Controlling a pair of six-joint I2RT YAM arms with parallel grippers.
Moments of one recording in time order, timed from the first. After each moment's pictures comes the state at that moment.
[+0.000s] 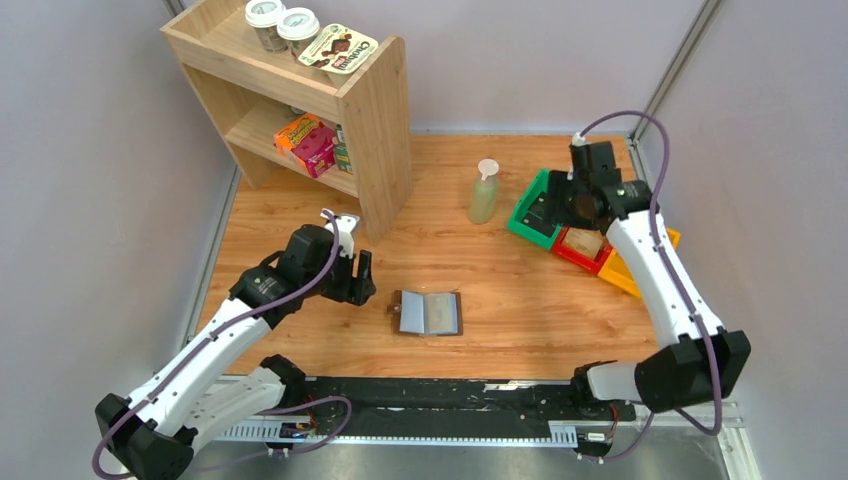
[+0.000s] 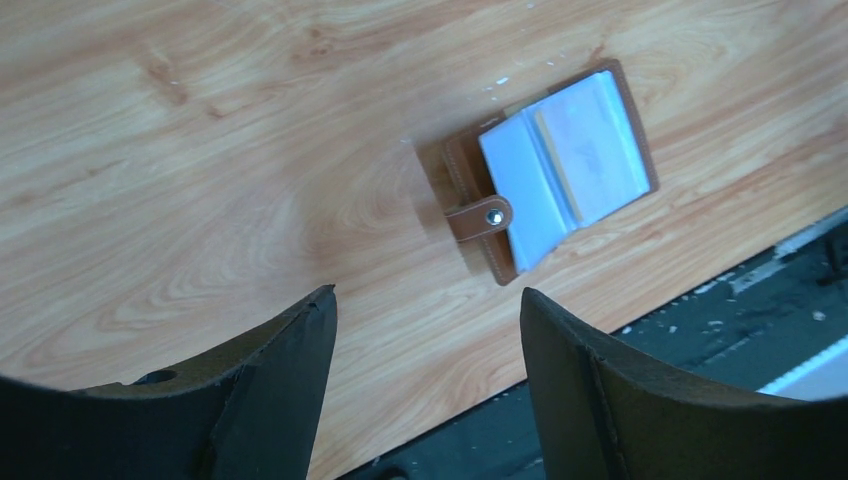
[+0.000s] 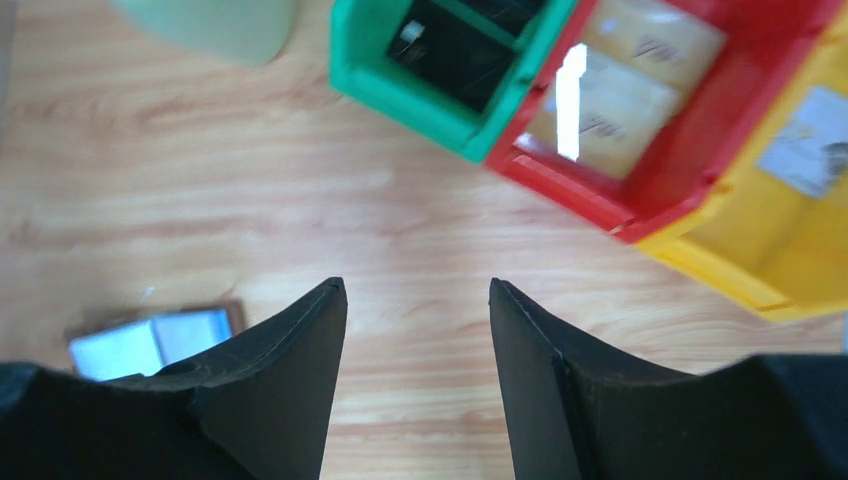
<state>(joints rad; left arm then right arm) -0.58 0.86 0.83 -0.75 0.04 -0.28 0.15 1.37 1.41 -0.95 0.11 0.28</state>
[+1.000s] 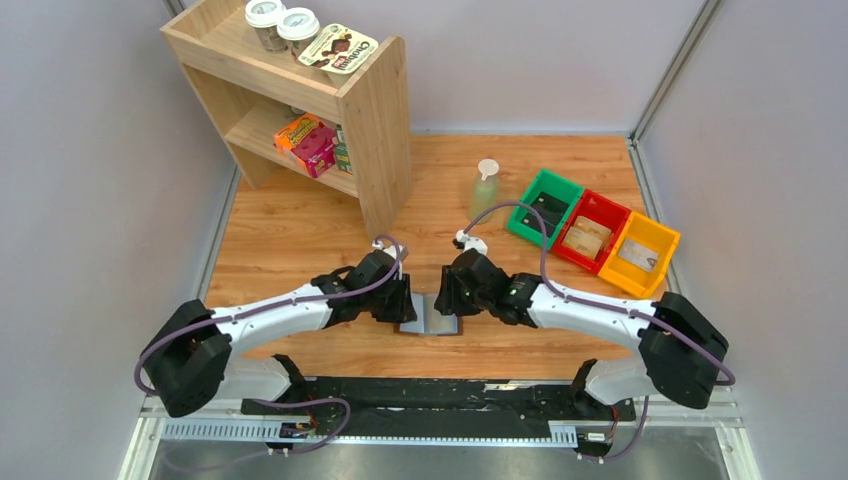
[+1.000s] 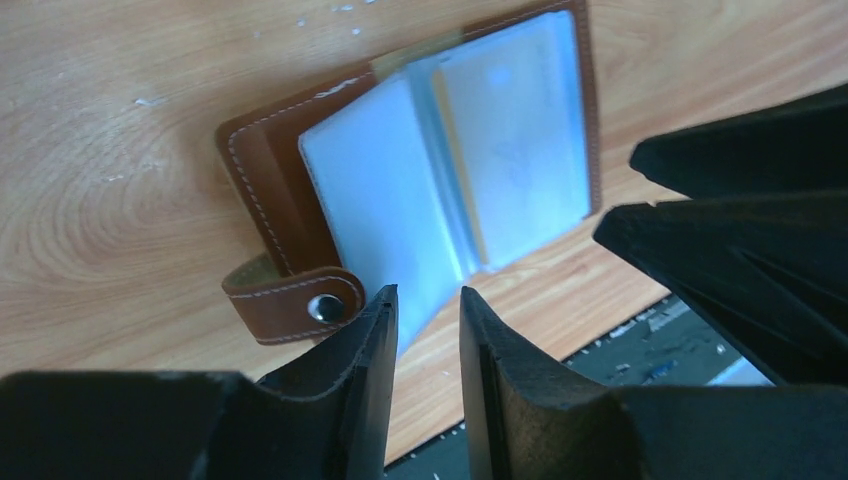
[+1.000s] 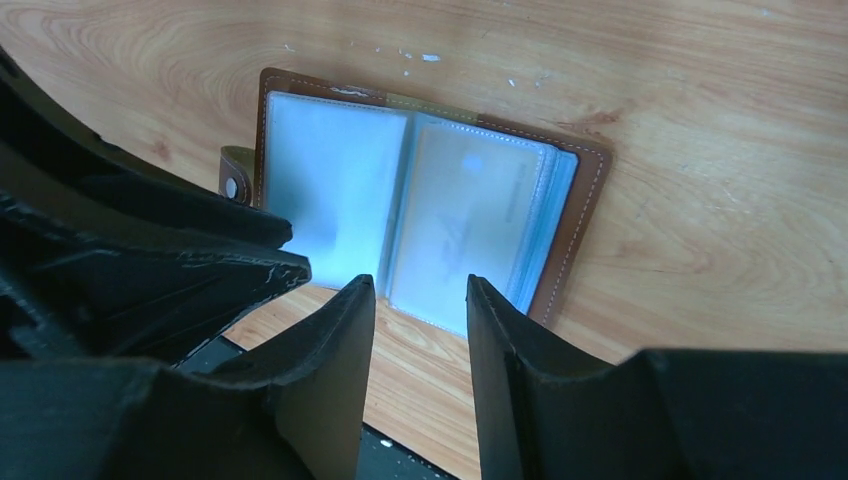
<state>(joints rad) -0.84 1.25 0.63 -0.27 0.09 -0.72 0.95 1.35 0.76 -0.24 0.08 0.80</state>
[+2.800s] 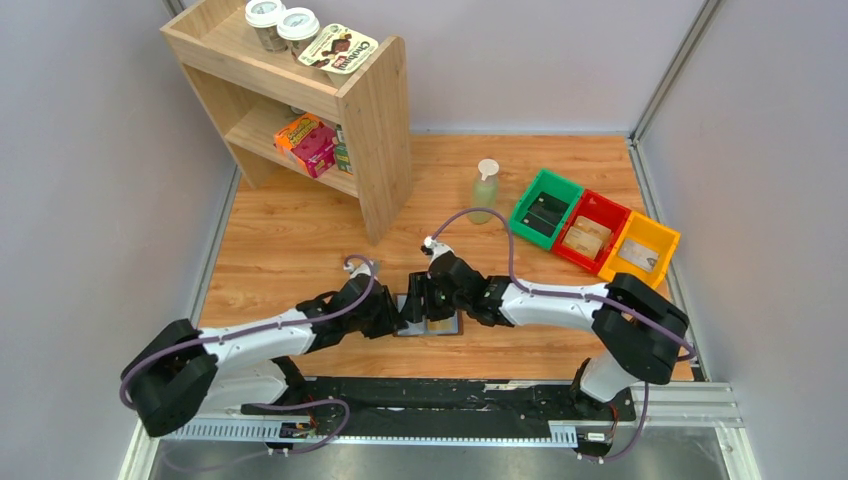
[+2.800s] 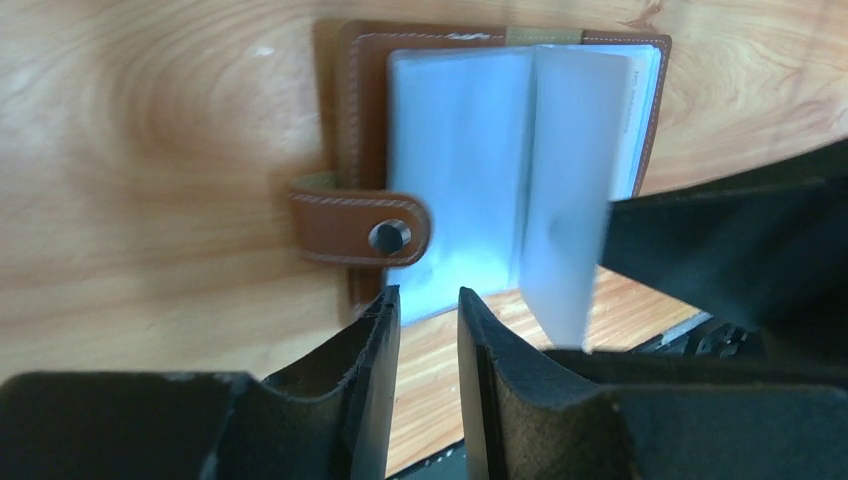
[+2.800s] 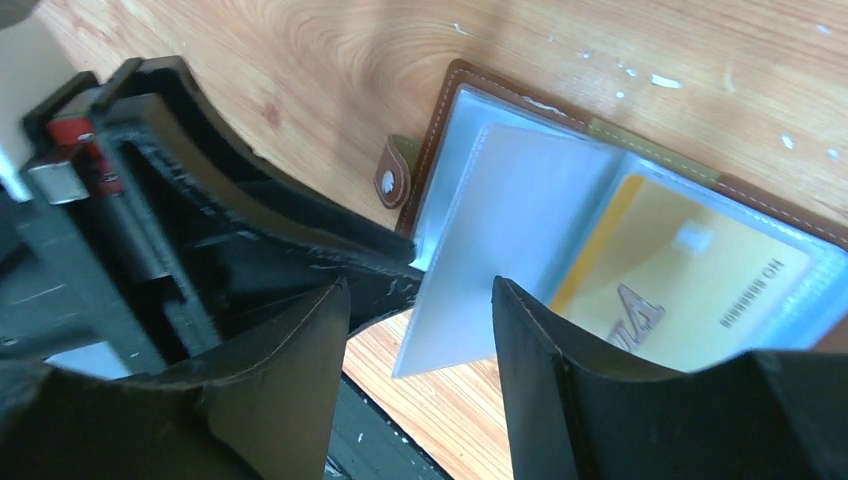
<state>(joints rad) -0.86 1.18 0.38 -0.03 0.00 -1.04 1.02 1.54 0.79 0.02 -0.07 0.80</state>
